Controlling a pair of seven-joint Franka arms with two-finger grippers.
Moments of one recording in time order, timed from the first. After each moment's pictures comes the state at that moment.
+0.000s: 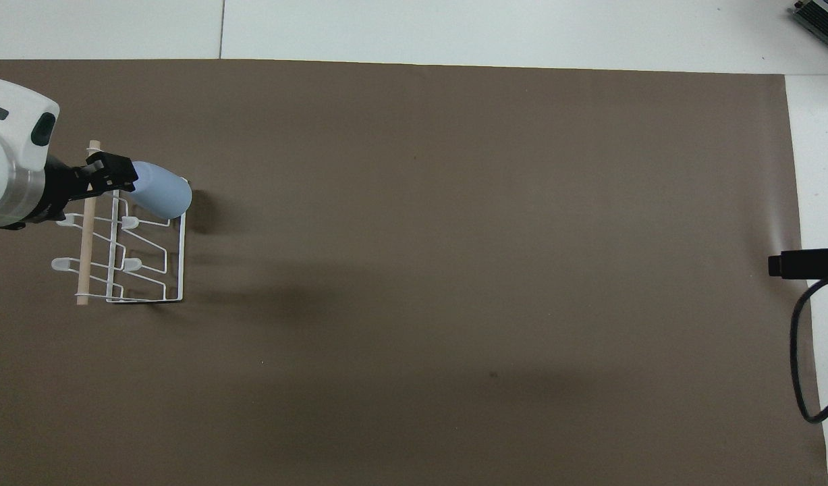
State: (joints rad) left arm -0.01 -0.05 -0.09 -1.82 0.09 1.89 -0.43; right arm -0.18 -0.23 0.10 -1.76 0.04 1.61 -0.07
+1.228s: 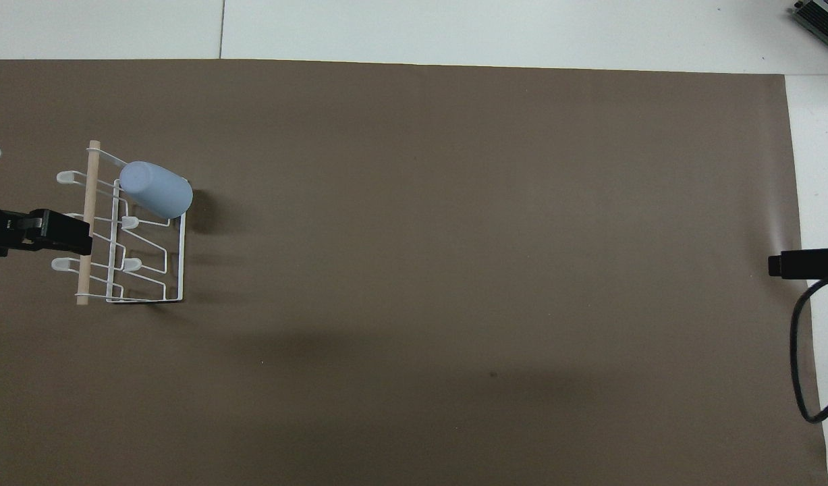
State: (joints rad) left arm 0.02 -0.07 -0.09 -1.59 0.00 1.50 -0.03; right arm -0.18 -0.23 0.10 -1.76 0.04 1.61 -0.07
